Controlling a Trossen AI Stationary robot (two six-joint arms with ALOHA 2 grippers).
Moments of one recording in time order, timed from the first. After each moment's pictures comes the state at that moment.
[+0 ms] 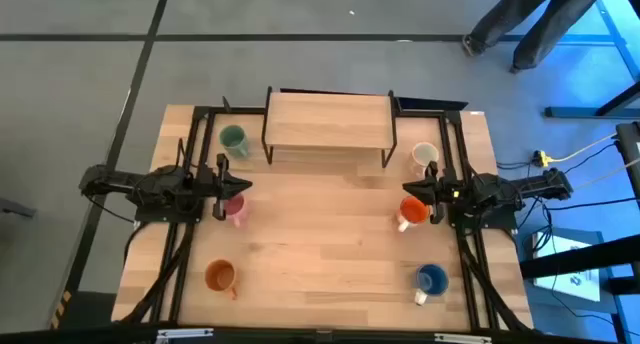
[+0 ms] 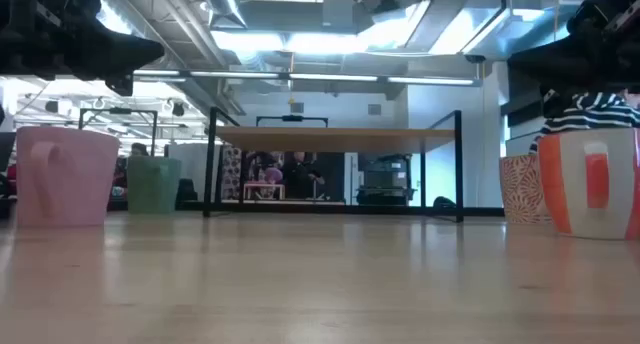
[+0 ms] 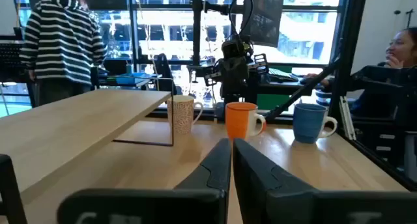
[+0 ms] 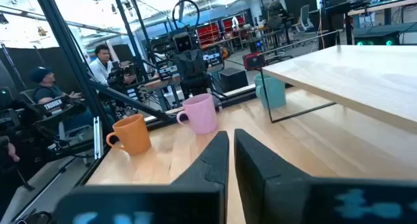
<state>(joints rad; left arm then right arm) -0.12 0.01 0.01 0.12 -0.23 -0.02 0.22 0.00 0.01 0.08 0.30 0.26</state>
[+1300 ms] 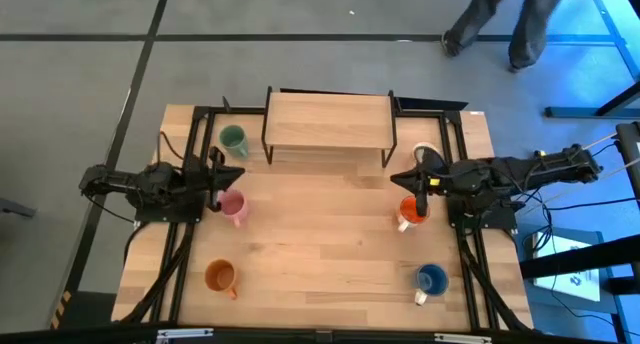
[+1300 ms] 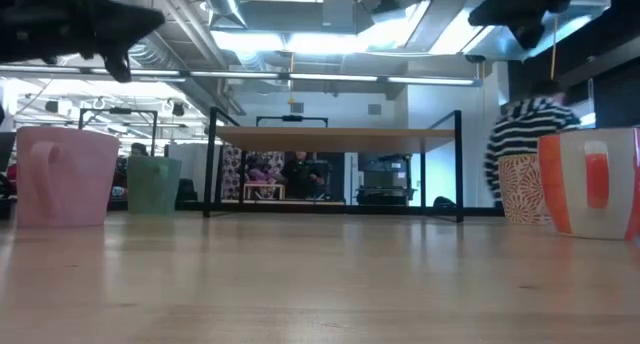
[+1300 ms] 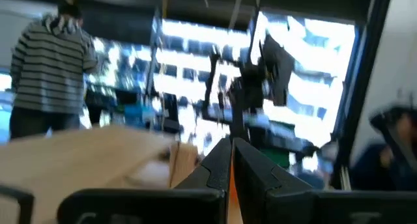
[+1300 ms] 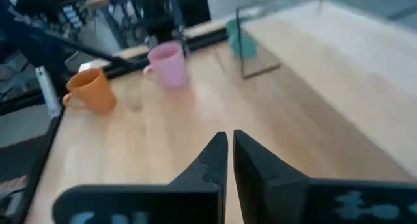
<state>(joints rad) -0.12 0.01 0.01 0.38 -0.33 -0.12 0.22 0.73 0.70 -0.37 0.35 0.41</state>
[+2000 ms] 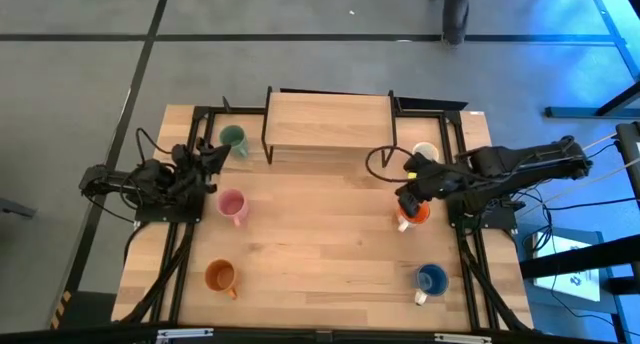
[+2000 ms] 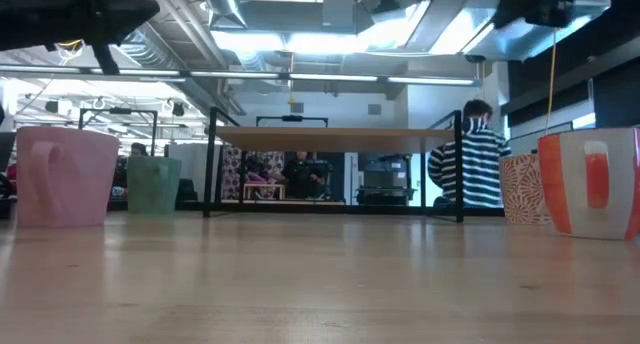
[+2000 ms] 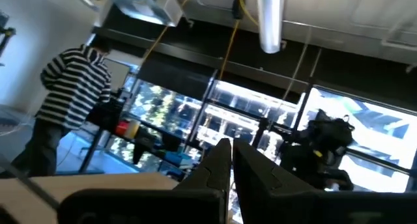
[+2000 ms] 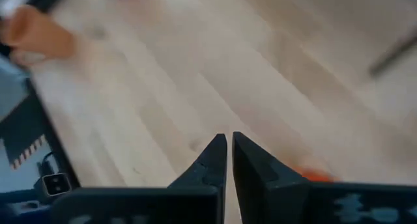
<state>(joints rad) -0.12 0.01 0.01 0.57 -0.59 -0.12 0.22 1.08 1.13 -1.02 0.19 0.96</state>
